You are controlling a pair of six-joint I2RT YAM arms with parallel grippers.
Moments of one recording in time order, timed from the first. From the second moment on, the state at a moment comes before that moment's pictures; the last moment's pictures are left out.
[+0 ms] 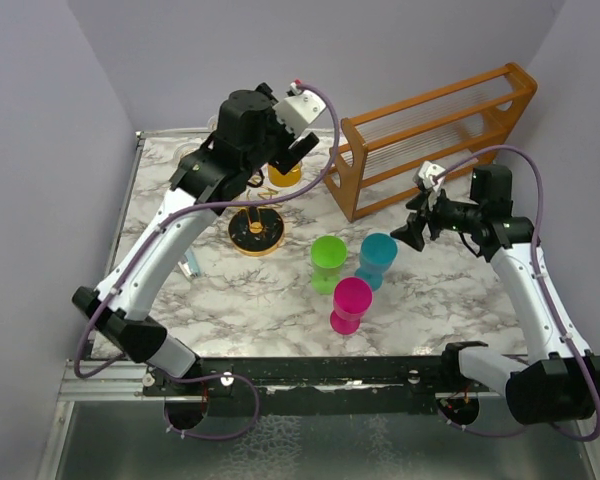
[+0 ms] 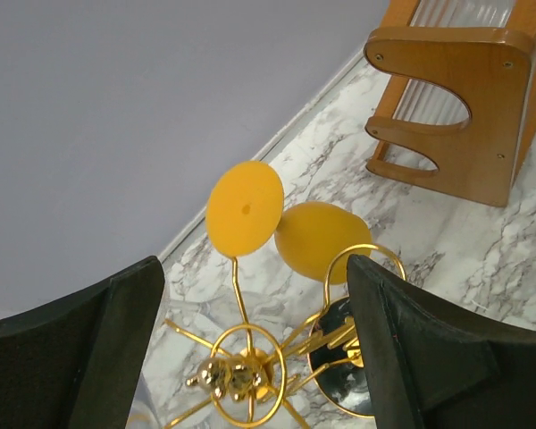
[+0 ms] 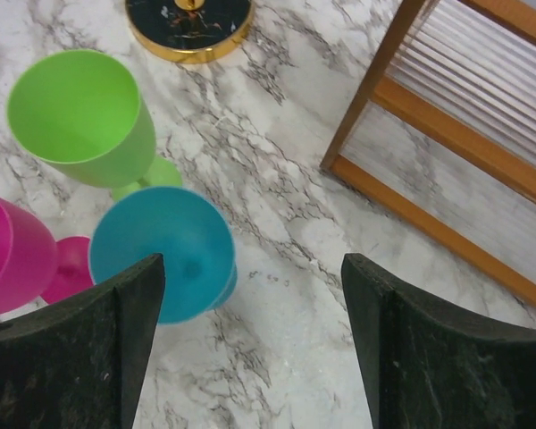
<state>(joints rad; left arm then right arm) -0.63 1.56 1.88 -0.64 -0.17 0.47 0.05 1.10 1.03 -0.59 -0.84 -0.62</state>
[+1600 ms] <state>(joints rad) -0.54 1.26 1.55 -0.57 -0.21 0.47 0.35 1.13 1.15 -0.72 0.07 -0.71</state>
